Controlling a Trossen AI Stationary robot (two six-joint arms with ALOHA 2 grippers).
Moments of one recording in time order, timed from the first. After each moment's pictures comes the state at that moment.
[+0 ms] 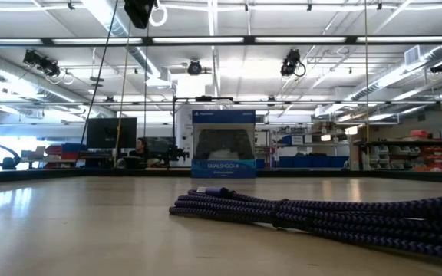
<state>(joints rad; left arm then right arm) -0.45 1.34 0.75 0.42 -0.45 -0.17 0.81 1.49 0.93 -0.77 0.01 0.97</state>
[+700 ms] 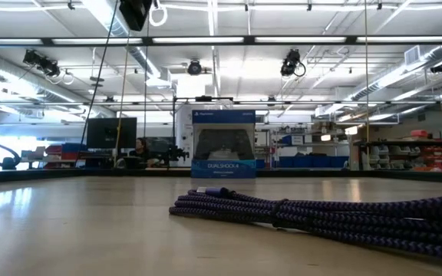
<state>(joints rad) -0.47 1.34 0.75 0.42 -0.45 -0.28 0.89 1.49 0.90 -0.83 0.05 1.15</state>
